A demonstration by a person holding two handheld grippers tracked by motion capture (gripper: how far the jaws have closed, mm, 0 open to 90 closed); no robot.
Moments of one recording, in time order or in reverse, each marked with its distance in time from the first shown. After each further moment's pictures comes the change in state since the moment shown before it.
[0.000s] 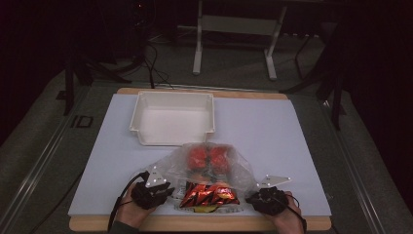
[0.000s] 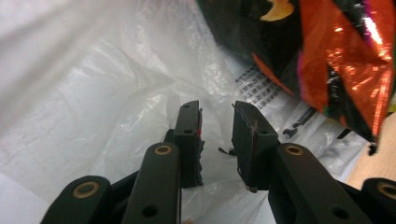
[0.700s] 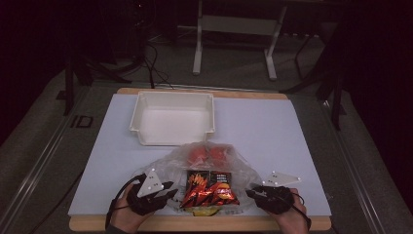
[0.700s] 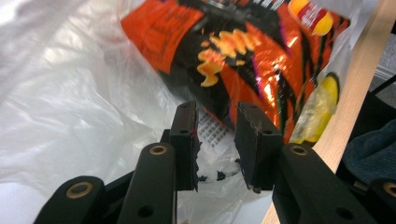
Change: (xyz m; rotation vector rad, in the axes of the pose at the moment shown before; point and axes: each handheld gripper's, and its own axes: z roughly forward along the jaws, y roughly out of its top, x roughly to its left) left arm -0.021 0.015 -0.042 -0.152 -0.033 0.119; right arm 0.007 0.016 -0.029 -0.133 -0.034 -0.041
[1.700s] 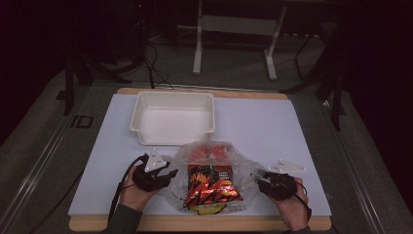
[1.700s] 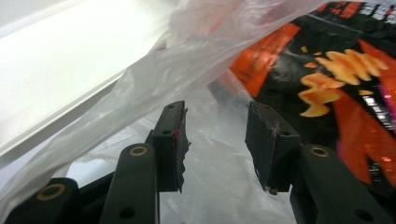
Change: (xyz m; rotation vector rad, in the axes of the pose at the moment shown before) left arm 0.046 0.013 0.038 0.030 0.119 -0.106; right arm -0.028 0.015 0.004 -0.052 -0.121 0.058
